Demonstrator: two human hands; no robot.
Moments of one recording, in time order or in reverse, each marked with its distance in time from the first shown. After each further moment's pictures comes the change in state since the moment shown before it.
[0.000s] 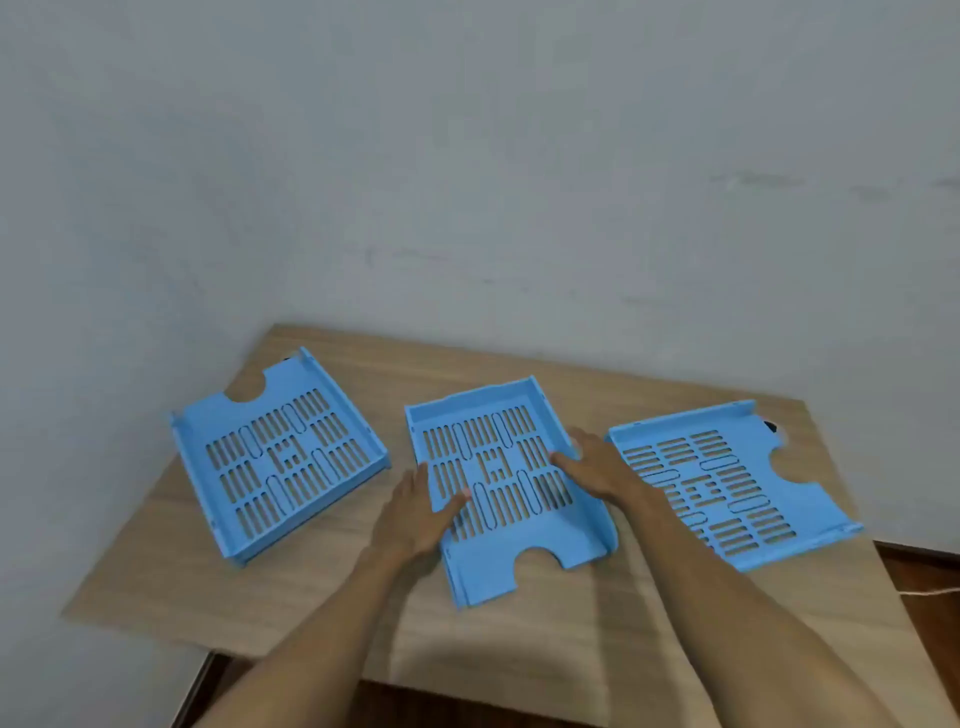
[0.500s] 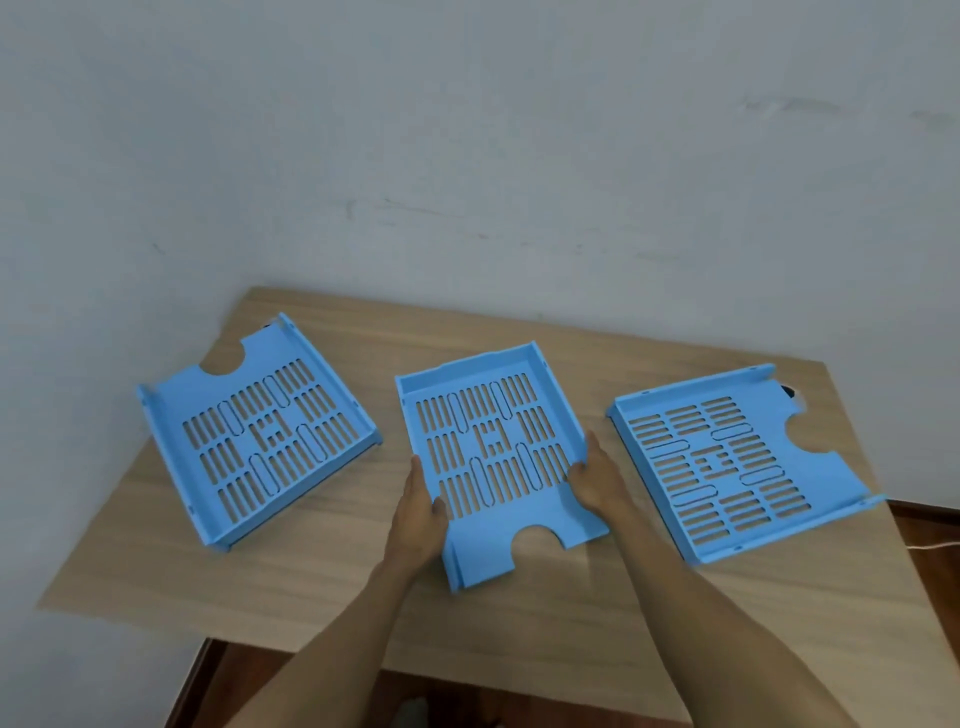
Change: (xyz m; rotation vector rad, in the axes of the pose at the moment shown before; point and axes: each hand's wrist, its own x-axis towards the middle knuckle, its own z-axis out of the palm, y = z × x) left_hand 0.007 -0.017 0.049 -0.342 0.078 -0.109; right_hand 0.044 0.073 0.076 0.156 0.049 0.284
